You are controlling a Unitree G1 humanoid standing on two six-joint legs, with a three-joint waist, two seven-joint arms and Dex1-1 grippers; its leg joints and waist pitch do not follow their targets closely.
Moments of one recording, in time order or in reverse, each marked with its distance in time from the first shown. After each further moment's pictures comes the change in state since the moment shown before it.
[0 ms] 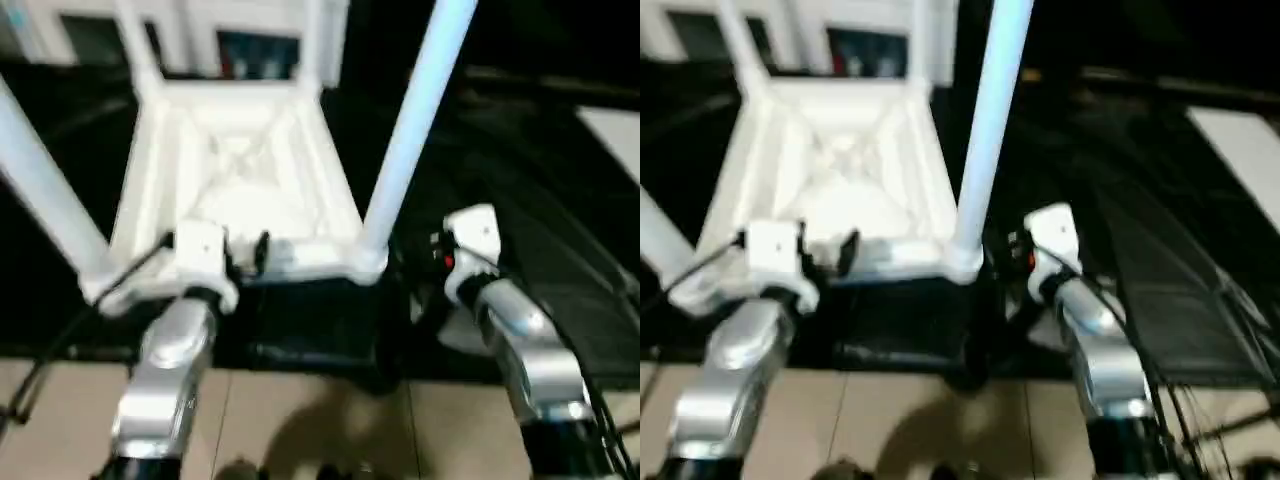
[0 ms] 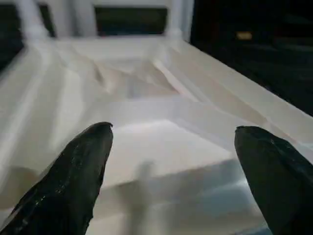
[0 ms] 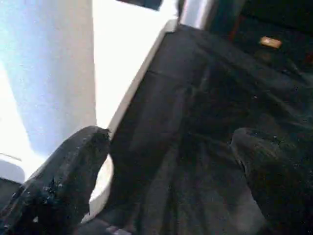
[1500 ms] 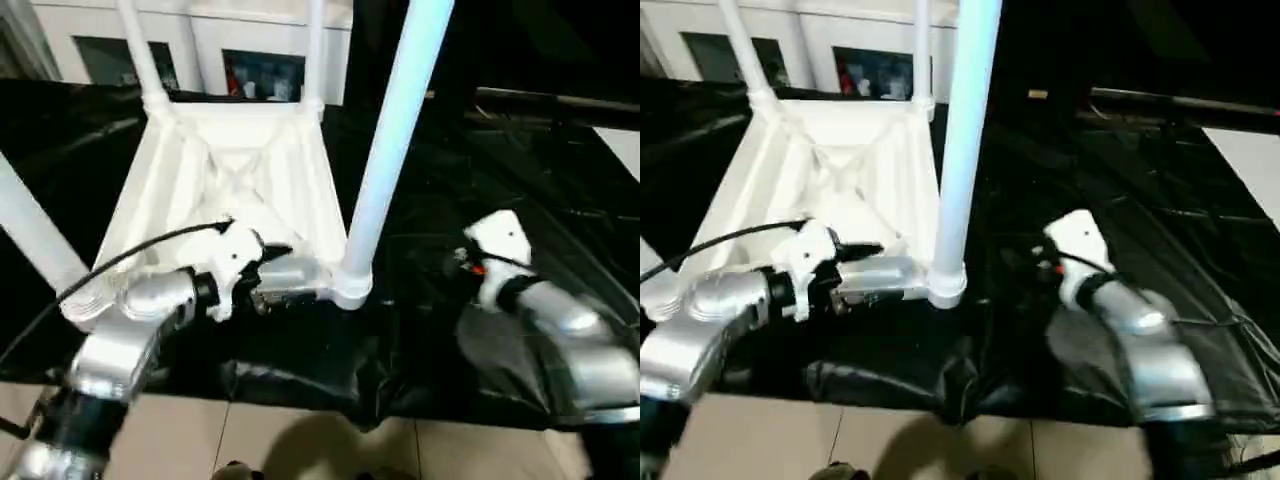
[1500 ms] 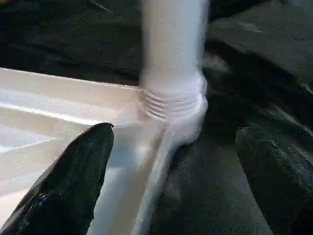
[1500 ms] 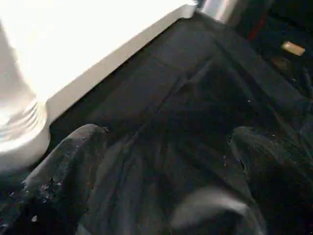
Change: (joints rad) left arm -0.257 0.391 -0.242 0.282 -0.116 -0.034 -0.885; right arm 0.034 -0.290 0.021 -0.033 0.062 0.045 0.295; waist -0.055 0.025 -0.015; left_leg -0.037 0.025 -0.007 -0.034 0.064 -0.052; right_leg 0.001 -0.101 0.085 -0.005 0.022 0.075
